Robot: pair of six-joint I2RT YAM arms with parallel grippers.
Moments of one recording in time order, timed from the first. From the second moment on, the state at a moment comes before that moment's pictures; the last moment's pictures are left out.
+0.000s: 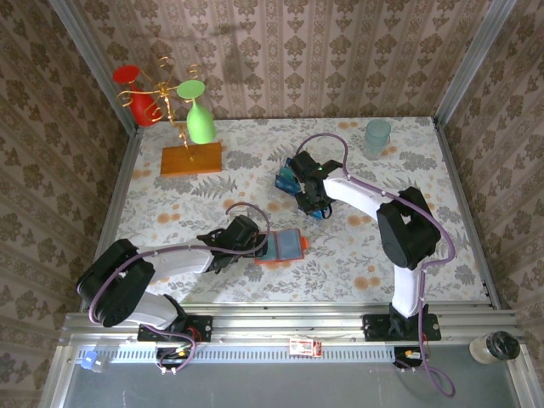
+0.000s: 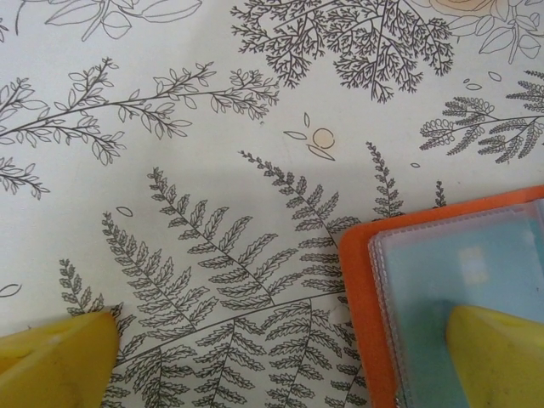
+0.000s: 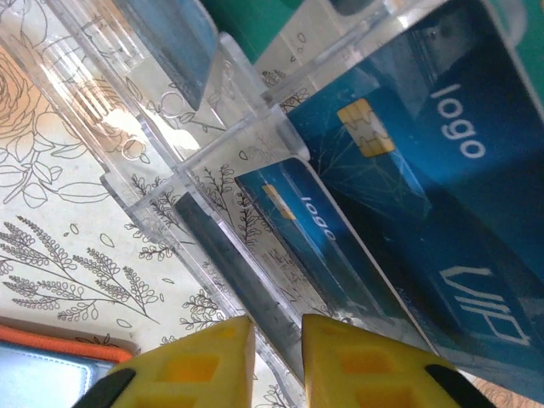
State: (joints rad) left arm -0.84 1.41 0.55 -0.12 -0.27 -0.65; right arm 0.56 1.93 1.45 -0.83 0.16 0.18
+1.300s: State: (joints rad) left arm -0.83 1.29 0.55 -0.17 -0.26 -0.64; right arm 0.65 1.54 0.88 -0.26 -0.33 0.66
